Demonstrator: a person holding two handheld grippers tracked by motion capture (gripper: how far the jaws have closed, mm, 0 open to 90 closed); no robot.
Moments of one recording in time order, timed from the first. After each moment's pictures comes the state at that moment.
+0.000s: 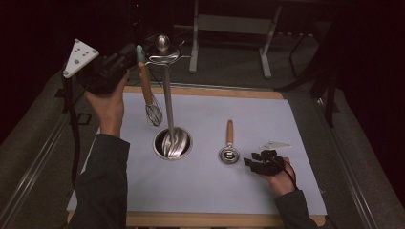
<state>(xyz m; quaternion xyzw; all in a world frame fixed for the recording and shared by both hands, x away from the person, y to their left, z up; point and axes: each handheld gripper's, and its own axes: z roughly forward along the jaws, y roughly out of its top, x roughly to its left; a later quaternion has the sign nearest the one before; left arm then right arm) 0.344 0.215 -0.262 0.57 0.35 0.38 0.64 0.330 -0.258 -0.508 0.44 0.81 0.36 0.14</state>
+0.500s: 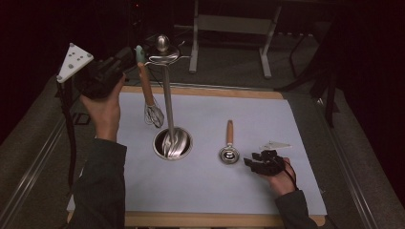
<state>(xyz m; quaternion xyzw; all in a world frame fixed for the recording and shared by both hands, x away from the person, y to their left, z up) 0.333 0.224 -0.269 0.57 0.36 0.37 0.64 0.330 -0.259 -0.509 0.44 0.81 0.36 0.14</state>
